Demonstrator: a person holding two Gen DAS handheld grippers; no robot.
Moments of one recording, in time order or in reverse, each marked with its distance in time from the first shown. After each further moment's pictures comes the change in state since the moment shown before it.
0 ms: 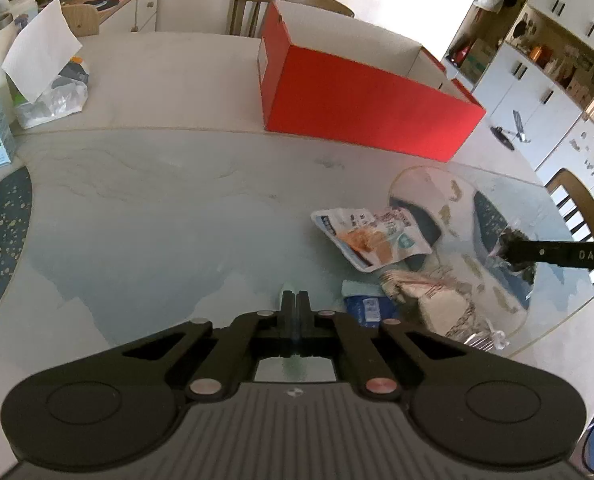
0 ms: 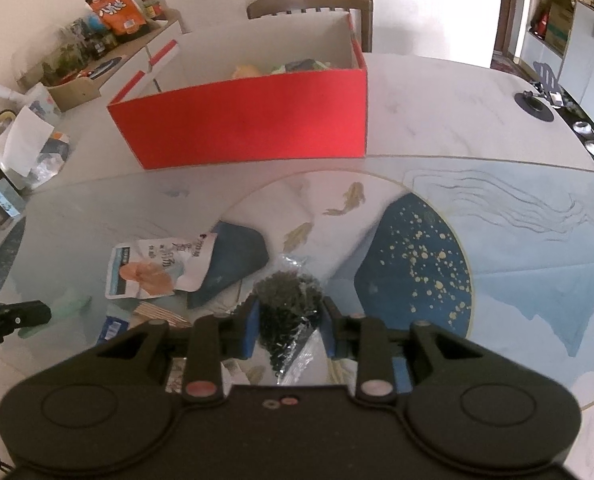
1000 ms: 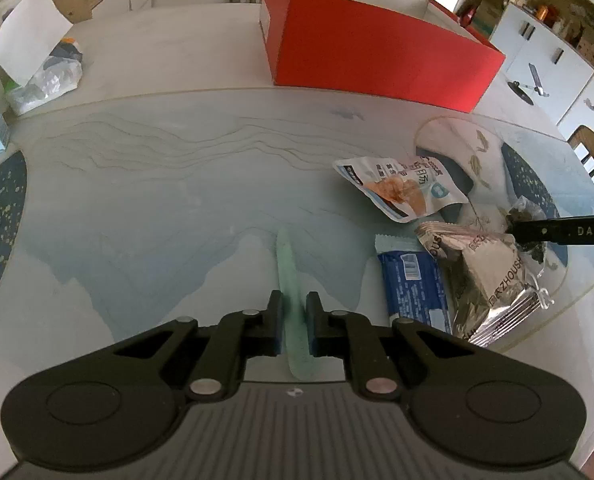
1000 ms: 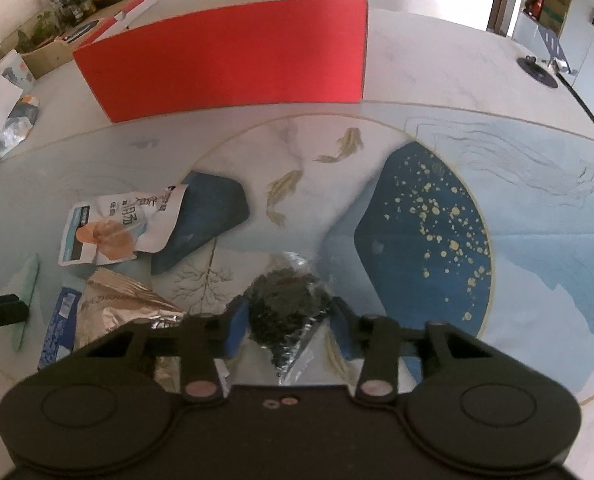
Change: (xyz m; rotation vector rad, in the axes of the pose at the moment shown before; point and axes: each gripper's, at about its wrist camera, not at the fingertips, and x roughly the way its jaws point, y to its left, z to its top) left arm 0.031 0.002 -0.021 0.071 0.077 0.070; right arm 0.044 -0.002 -0.014 0.005 0.084 -0.052
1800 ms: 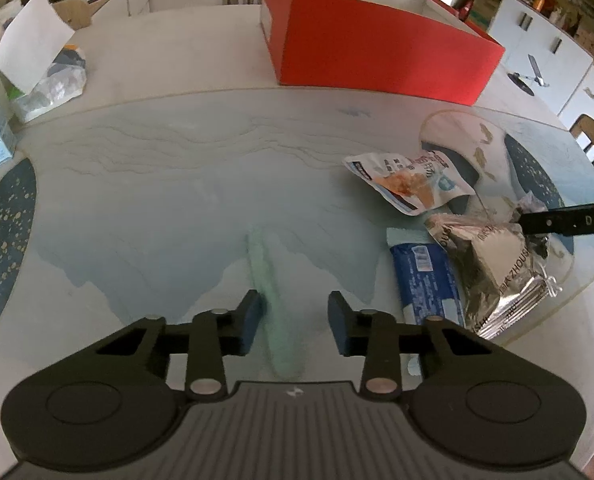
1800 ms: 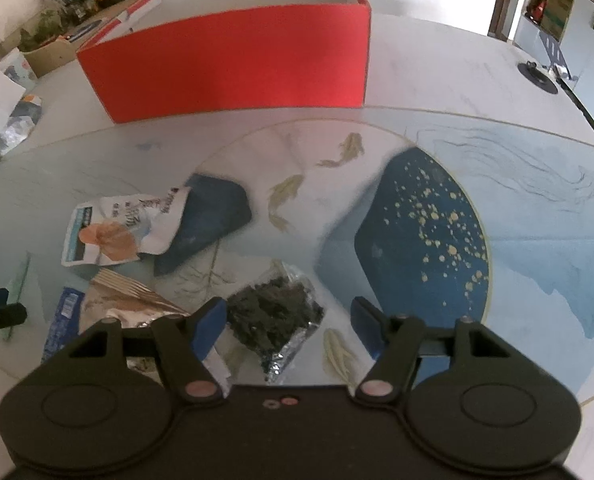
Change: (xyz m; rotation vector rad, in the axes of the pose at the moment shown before) left arm -0.004 0.004 -0.002 0.041 0.004 0.017; right arm -0.001 0.005 0.003 -0.009 0.007 -0.014
